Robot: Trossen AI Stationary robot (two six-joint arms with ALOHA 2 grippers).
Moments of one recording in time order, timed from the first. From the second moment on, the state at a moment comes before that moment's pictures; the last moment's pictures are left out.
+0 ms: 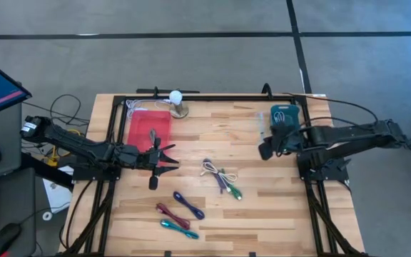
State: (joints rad) left arm -0.29 0.77 0.39 0.28 -0.26 0.02; right arm 0.08 0.92 0.74 -0.85 0.52 0.92
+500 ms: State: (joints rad) left arm -0.29 0.77 0.39 0.28 -0.26 0.02; right arm -0.19 0.74 0.74 -1.13 0.50 0.94
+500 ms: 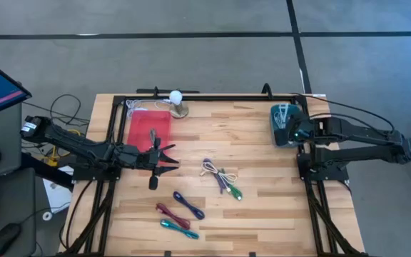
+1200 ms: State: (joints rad) left arm -0.29 0.77 0.39 0.28 -0.26 0.02; right arm -0.61 0.89 0.74 -0.98 0.40 0.90
